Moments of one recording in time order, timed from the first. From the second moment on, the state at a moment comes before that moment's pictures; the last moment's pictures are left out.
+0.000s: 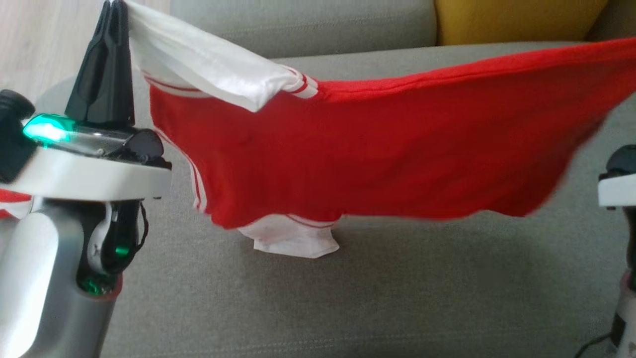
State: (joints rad) left arm -0.40 0.34 -0.28 -0.29 -0.51 0.18 -0.06; right arm -0.24 -0.05 -0.20 -0.39 0.23 0.13 0.28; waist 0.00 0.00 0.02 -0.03
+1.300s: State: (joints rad) left arm -1.47 0.18 -0.32 0.83 -0.42 -0.07 -0.26; right arm -1.41 -0.07 -0.01 0.87 0.32 0.13 -0.15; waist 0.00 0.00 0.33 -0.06
